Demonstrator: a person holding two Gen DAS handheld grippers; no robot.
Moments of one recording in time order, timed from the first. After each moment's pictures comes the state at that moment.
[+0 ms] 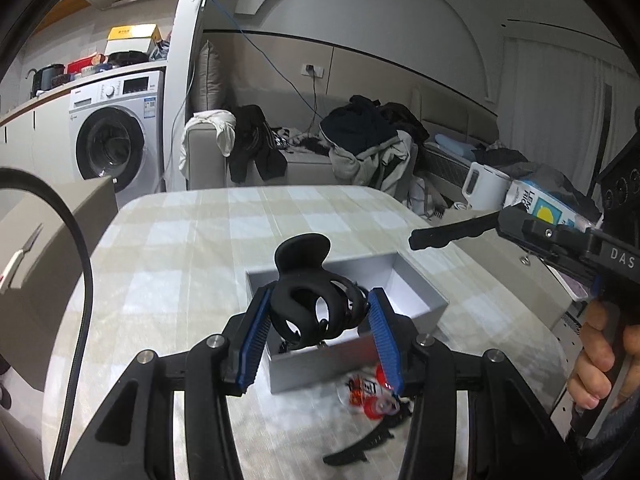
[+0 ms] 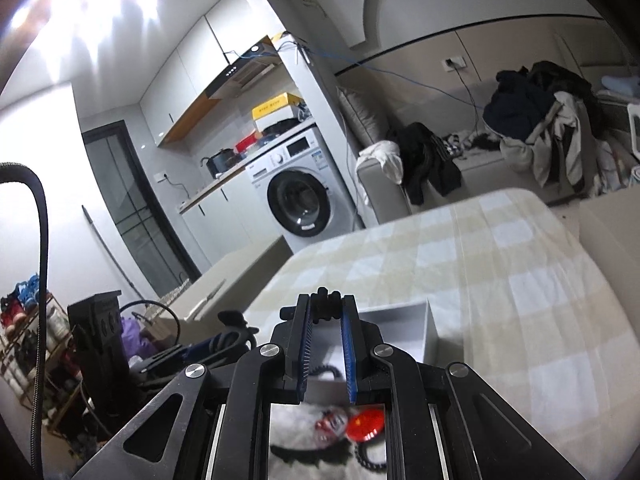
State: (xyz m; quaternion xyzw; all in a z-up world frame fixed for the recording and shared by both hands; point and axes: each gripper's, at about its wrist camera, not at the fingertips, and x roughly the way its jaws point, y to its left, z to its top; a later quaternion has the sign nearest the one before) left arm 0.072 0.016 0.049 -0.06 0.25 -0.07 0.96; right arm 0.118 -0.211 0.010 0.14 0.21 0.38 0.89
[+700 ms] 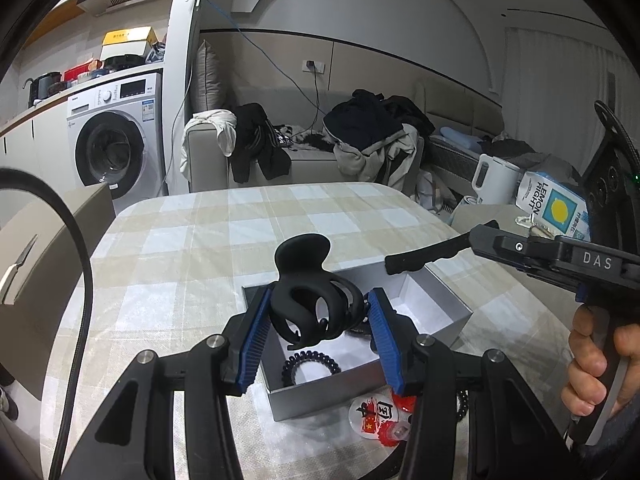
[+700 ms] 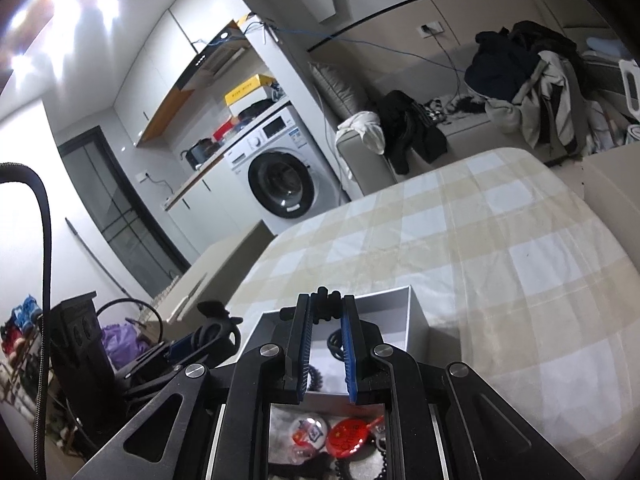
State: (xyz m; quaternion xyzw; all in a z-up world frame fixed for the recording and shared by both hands) left arm 0.091 0.010 0.035 -0.04 0.26 -0.06 0.96; right arm 0.164 -0.202 -0.020 0.16 0.27 0.36 0.88
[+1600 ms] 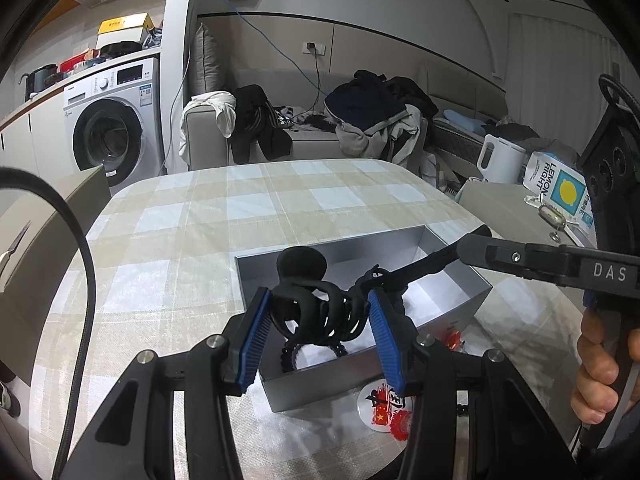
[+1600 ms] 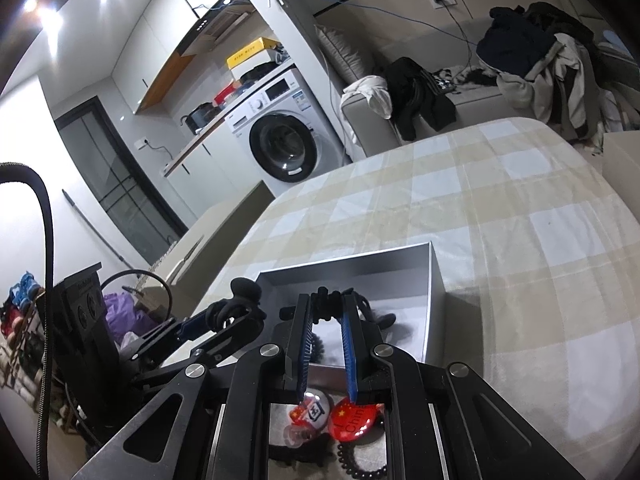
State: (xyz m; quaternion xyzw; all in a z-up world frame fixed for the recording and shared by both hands) left arm 0.099 0.003 0.019 -0.04 0.29 -0.06 0.95; right arm 0.167 -0.178 -0.041 0.12 0.32 0.37 0.86
